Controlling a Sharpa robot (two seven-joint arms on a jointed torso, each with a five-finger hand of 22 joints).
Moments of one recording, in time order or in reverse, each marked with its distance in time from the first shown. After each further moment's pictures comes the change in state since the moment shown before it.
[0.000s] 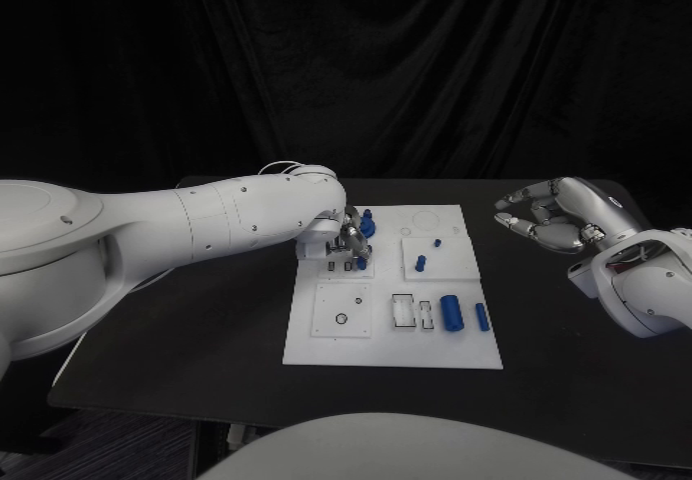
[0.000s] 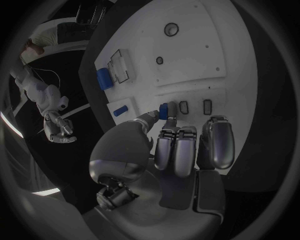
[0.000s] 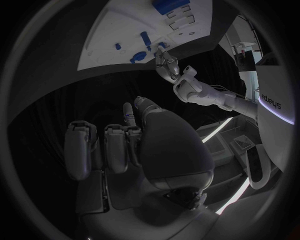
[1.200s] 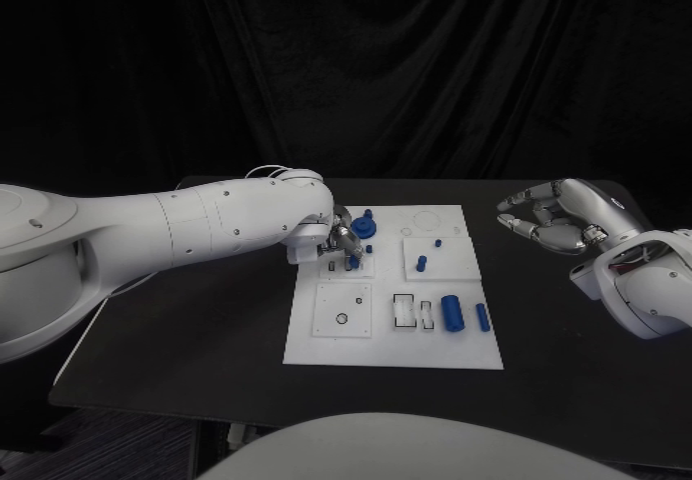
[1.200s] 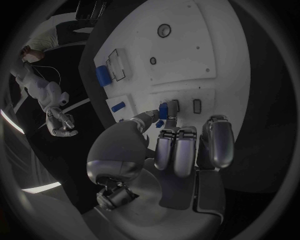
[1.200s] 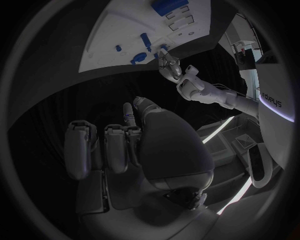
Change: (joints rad) left arm -0.004 -0.073 -0.001 0.070 0.000 -0.076 0.006; left_hand -0.064 -0.039 0.124 -0.022 0.082 0.034 -0.002 -0.028 0.070 0.000 0.000 0.000 0.000 0.000 0.000 0.000 0.000 0.000 0.000 0.000 -0.010 0.010; right arm 0.000 -0.005 0.000 0.000 0.013 0.015 -0.005; right_hand 0.004 -0.004 0.008 -0.003 0.031 0.000 0.000 0.000 -0.005 0.000 0.000 0.000 0.000 0.000 0.000 0.000 0.000 0.000 0.000 0.000 -0.006 0.000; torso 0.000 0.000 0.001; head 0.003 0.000
